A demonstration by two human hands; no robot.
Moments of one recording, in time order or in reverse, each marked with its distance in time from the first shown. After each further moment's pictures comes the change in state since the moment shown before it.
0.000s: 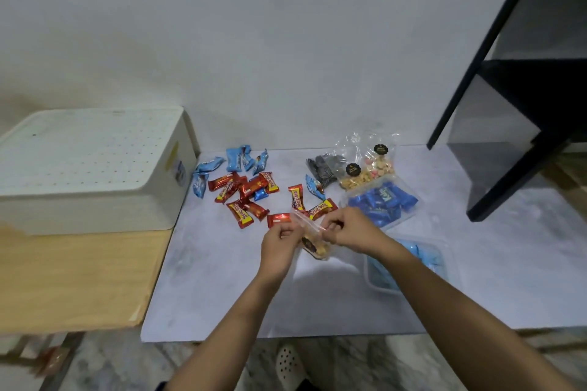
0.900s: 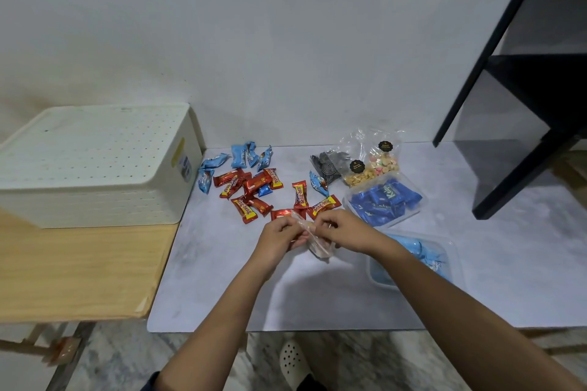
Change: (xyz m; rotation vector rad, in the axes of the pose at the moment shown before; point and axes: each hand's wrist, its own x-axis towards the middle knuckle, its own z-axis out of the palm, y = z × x) left_hand 0.006 0.005 -0.015 -0.159 -0.229 -0.113; right_hand 0.002 -0.003 0.010 0.100 -0.151 -0.033
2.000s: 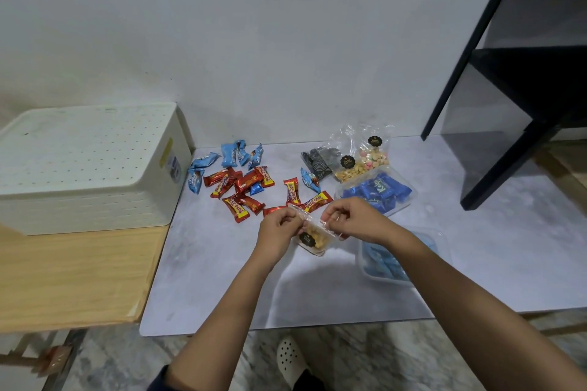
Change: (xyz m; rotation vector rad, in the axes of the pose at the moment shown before) left_hand 0.011 -0.002 0.009 0.278 0.060 0.153; right_hand -0.020 0.004 -0.025 0.090 0.094 0.065
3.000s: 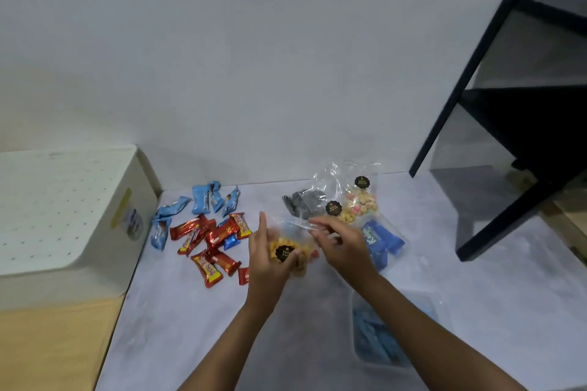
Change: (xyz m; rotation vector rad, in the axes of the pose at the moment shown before) left_hand 0.081 -0.001 0.027 0.107 0.191 0.345; right_hand 0.077 0.026 -0.020 -0.122 0.690 -0.447
